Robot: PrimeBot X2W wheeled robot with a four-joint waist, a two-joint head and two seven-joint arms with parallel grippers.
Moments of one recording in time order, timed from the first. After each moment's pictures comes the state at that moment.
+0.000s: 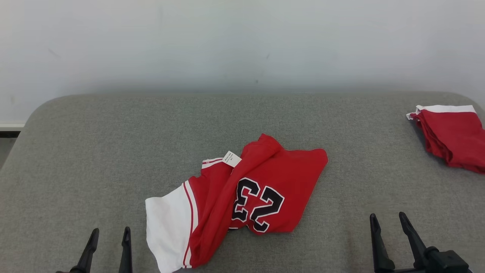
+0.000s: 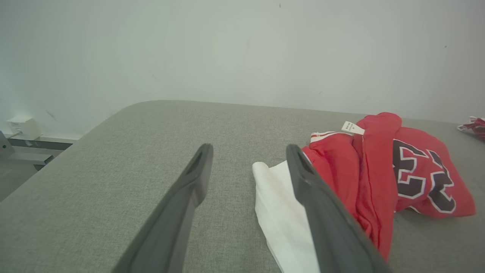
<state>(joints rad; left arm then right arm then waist) 0.08 0.10 0.05 0.11 -0.16 -0.10 -0.26 0.06 -0.09 0.01 0.18 0.17 0.13 -0.26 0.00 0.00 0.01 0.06</state>
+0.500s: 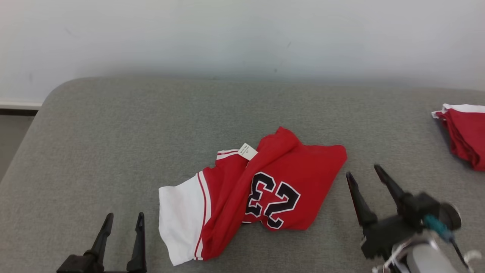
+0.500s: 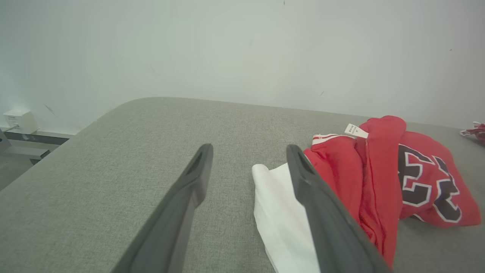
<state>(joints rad) 0.01 0.07 0.02 0.15 -0.15 -0.13 -0.26 -0.23 -0.24 0.21 0.36 0.20 0.13 -0.24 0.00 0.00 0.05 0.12</state>
